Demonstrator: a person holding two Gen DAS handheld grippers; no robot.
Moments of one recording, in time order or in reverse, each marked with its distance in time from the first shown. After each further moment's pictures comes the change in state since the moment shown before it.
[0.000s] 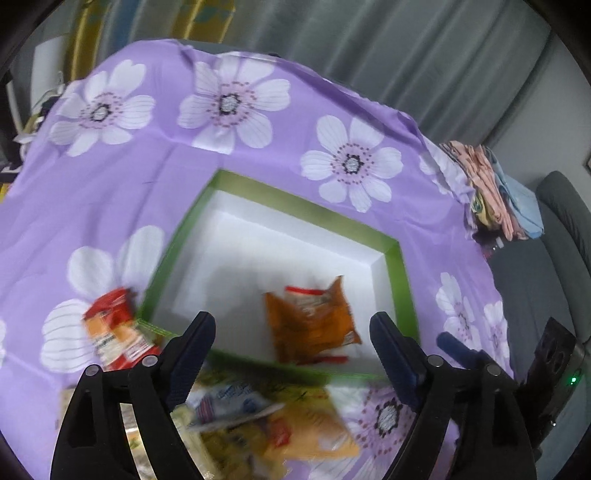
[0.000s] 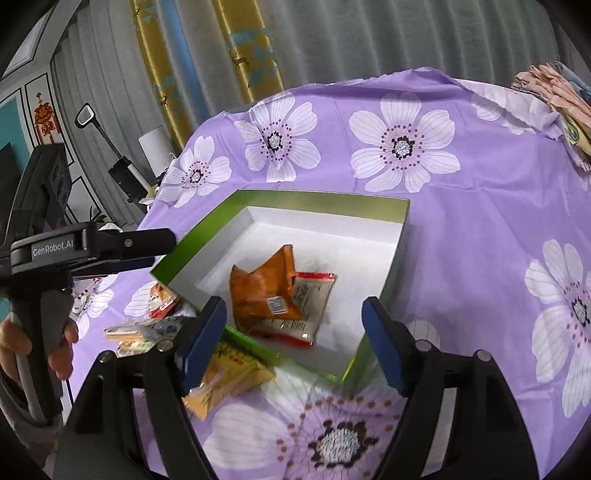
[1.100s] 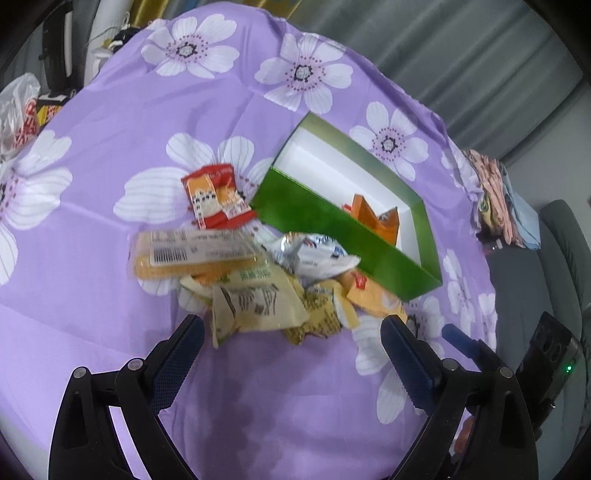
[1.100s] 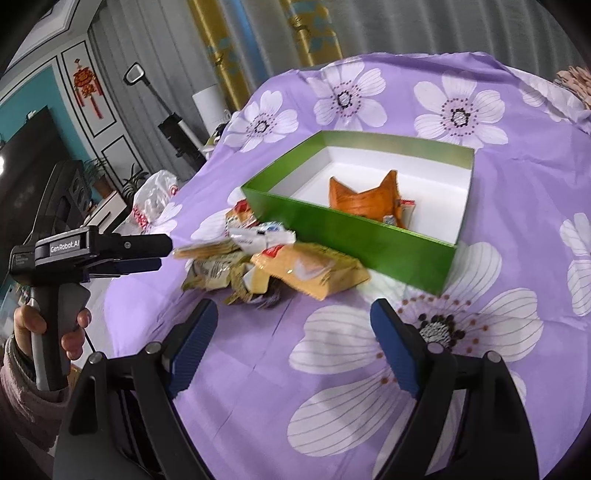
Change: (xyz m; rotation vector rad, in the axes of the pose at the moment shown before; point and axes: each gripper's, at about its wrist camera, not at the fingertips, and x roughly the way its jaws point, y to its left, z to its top) left arm -0.068 0.069 -0.102 -0.179 0.066 -0.011; right arm -0.028 0.068 -0.066 -0.098 0.137 0.151
